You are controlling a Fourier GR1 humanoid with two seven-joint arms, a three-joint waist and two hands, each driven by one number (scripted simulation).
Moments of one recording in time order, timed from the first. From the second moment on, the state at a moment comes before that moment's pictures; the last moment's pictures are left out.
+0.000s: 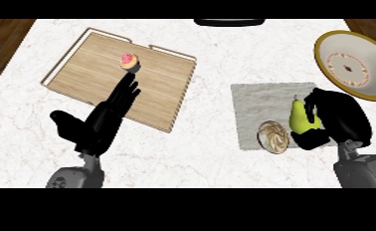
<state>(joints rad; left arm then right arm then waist) -0.10 0.03 -0.08 -1.58 0.15 -0.11 0.17 -0.16 -0.42 0.14 -1.61 0.96 0.22 0.40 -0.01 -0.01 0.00</state>
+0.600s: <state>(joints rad) -0.10 0.03 -0.08 -1.58 0.14 -0.11 0.18 -0.20 -0.48 -0.06 -2.06 0.89 0.41 0.57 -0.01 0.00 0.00</state>
